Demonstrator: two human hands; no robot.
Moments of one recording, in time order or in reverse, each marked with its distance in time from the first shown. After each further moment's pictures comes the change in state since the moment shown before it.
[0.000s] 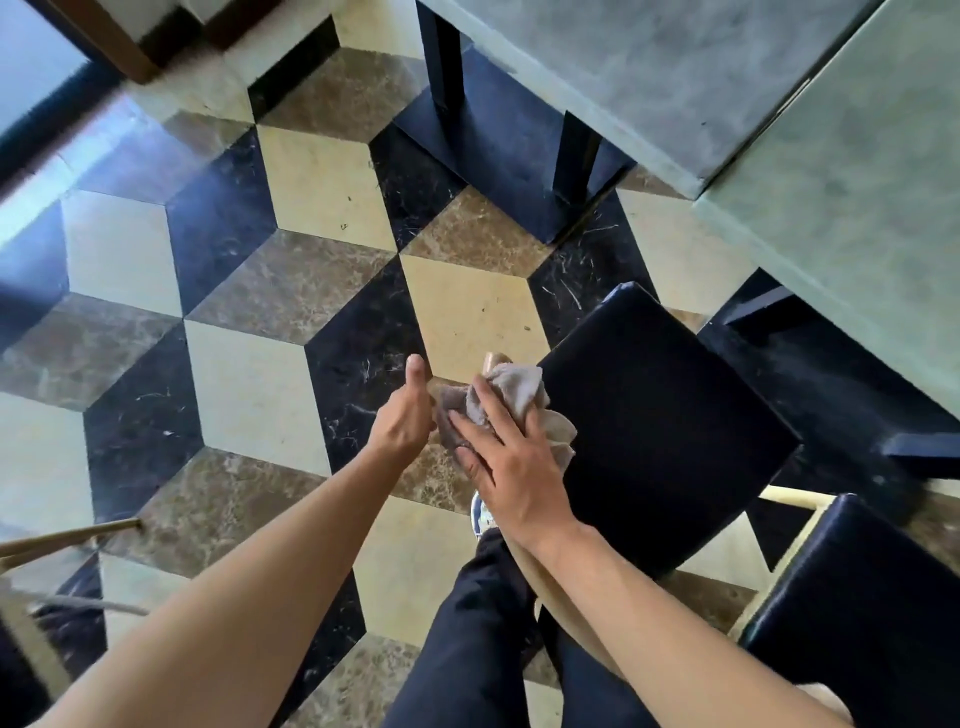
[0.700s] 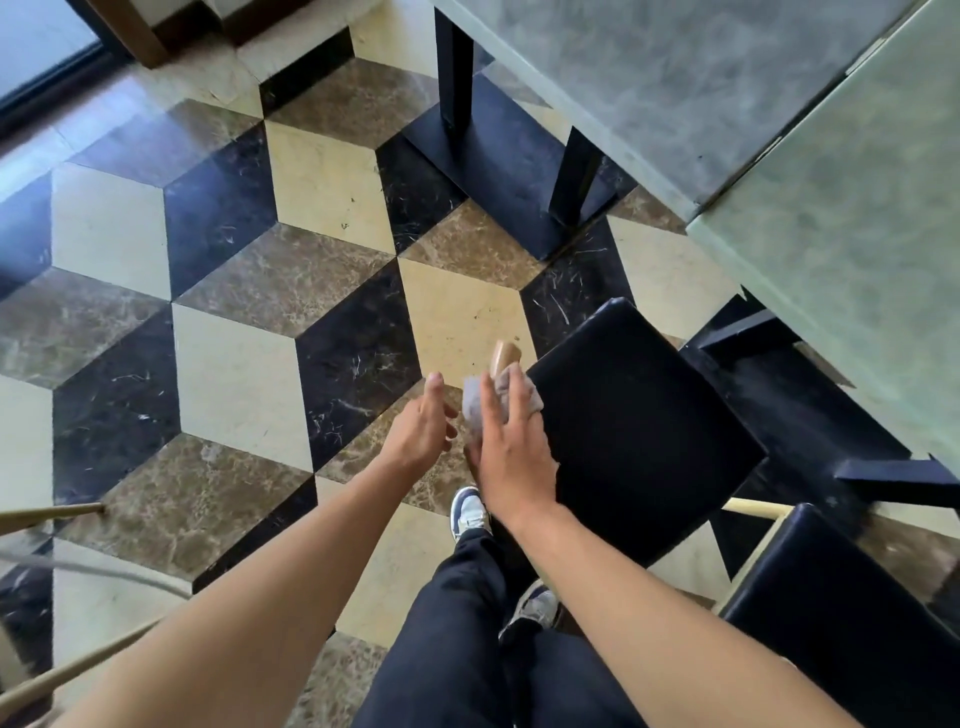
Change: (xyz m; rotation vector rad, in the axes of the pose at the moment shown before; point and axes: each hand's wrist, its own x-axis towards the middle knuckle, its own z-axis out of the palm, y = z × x) left_hand -0.030 -0.036 -0.002 -0.105 -0.107 0.208; right_hand -0.006 -0.023 0.013 -0.296 -0.123 0.209
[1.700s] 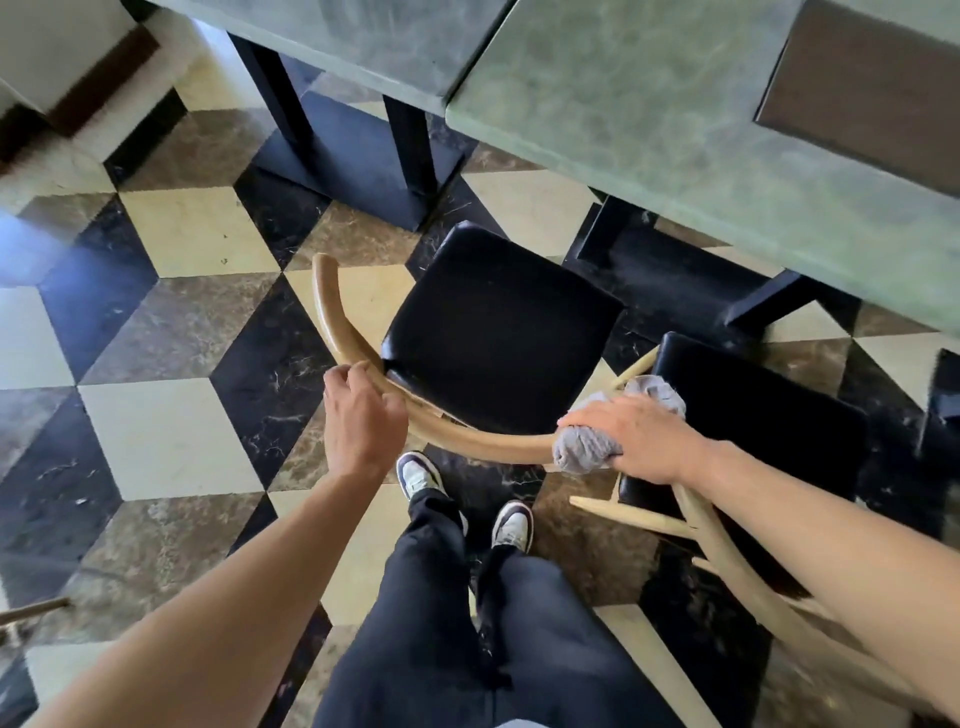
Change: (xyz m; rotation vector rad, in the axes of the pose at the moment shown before) left_hand -0.162 -0.036 0.126 0.537 0.278 0.388; right_hand -0.265 0.275 -0.058 -0.077 -0.267 -0.108
